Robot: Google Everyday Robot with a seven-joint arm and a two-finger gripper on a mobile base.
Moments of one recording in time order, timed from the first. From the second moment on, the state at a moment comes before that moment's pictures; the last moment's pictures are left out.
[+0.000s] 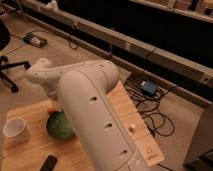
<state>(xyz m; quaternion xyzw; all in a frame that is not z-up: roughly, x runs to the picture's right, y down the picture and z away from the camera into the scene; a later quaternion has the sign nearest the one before) -0.244 0.094 0.863 -0.32 0.16 0.15 0.92</state>
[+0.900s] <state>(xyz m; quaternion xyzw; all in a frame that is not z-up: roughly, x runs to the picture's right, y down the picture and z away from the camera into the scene) -0.330 0.100 0.887 -0.35 0.09 0.09 0.93</state>
